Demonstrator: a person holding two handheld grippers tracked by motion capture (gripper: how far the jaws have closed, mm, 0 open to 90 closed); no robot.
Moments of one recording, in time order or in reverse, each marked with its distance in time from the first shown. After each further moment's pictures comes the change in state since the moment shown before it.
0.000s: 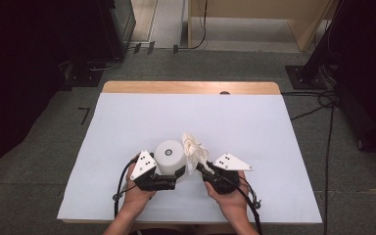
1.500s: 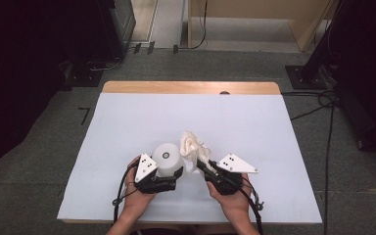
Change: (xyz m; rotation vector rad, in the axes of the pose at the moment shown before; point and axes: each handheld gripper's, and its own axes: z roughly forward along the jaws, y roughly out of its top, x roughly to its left) left arm -0.012 -0.006 0.000 0.076 0.048 -0.019; right arm 0.003 0.006 -0.012 -0.066 0.007 -0.017
